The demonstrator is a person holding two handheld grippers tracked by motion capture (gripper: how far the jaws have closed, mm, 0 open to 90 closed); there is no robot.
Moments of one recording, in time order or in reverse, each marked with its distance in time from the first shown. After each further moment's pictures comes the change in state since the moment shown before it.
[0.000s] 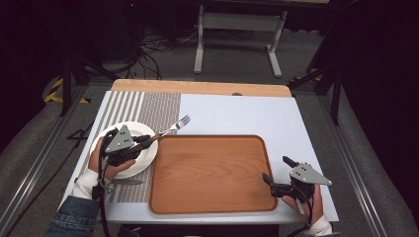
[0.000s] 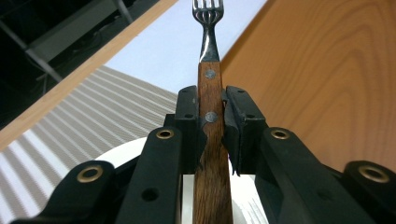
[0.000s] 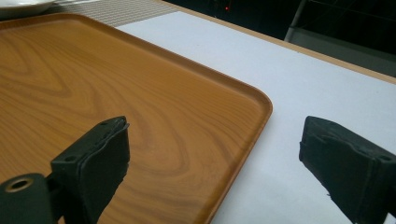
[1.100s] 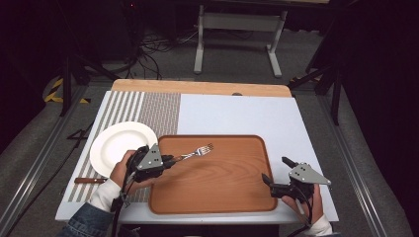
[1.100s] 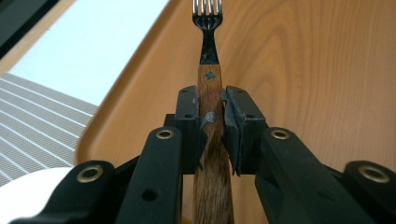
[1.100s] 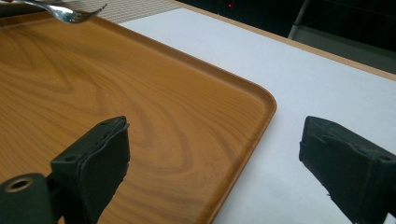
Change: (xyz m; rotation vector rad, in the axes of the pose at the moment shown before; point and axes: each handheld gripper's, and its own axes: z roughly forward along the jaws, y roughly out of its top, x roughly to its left) left arm -0.056 0.015 0.035 0.114 -0.137 0.098; right arm 0.001 0.000 0.001 0.011 0.010 -0.005
